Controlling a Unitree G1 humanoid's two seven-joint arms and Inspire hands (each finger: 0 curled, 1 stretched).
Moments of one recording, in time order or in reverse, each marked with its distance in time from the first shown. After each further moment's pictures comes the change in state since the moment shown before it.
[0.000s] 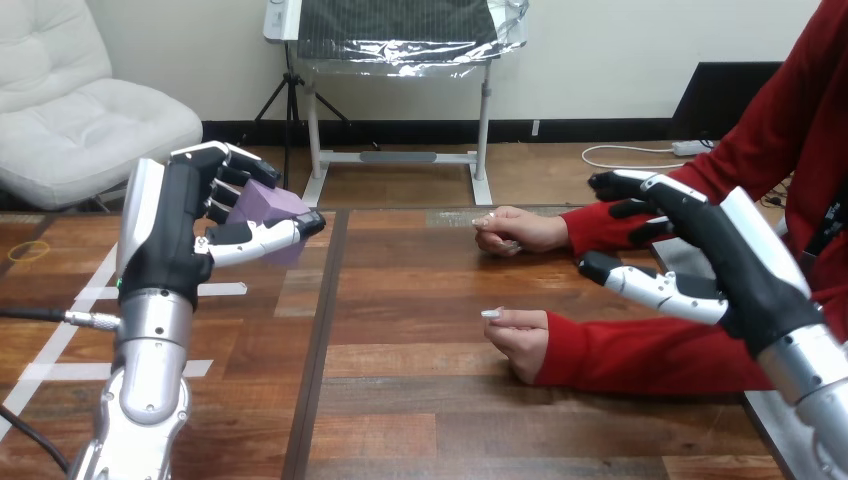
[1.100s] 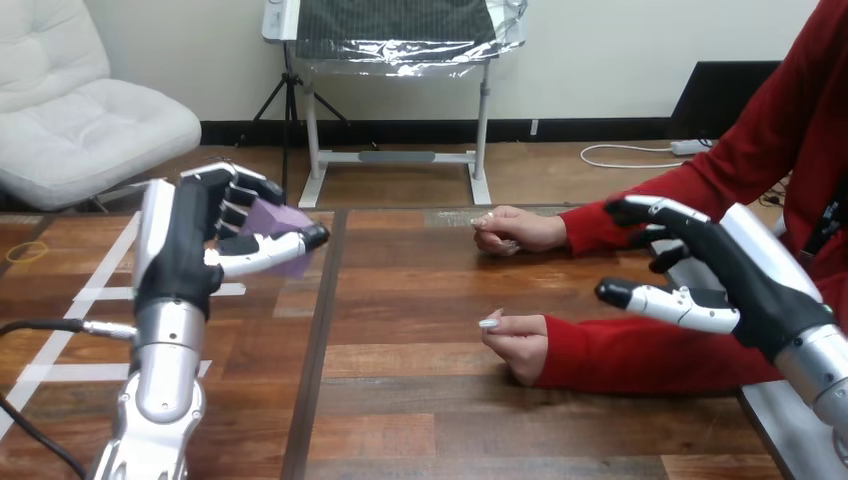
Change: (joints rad) left arm -0.053 -0.040 0.006 0.154 -0.015 0.001 -0.010; right arm -0.067 -0.088 0.033 0.194 -0.082 -0.054 0.021
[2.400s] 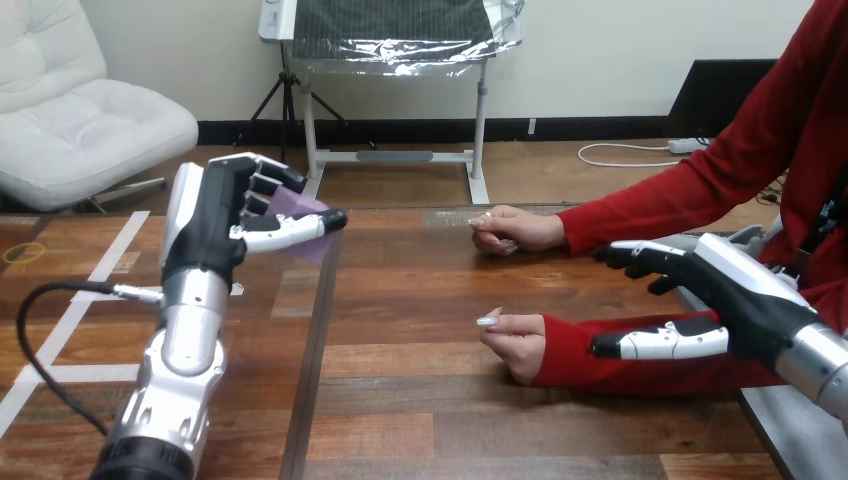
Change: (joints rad) left arm -0.202 -0.022 -0.011 0.279 -0.001 -0.038 -0.022; right arm -0.076 -0.072 0.077 0.095 -0.057 0.062 0.141
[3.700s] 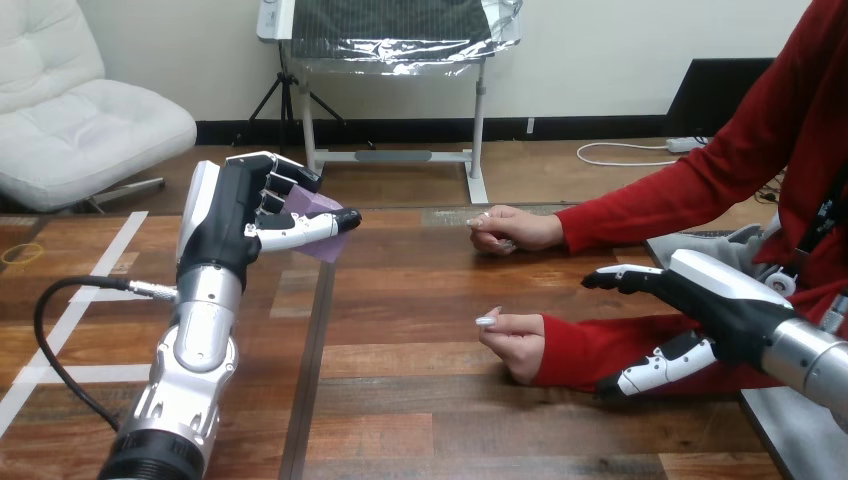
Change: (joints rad) left arm -0.026 -0.014 -0.010 0.050 -0.002 -0.025 -0.003; right arm -0.093 -0.032 0.103 0.105 -0.087 -0.012 0.024
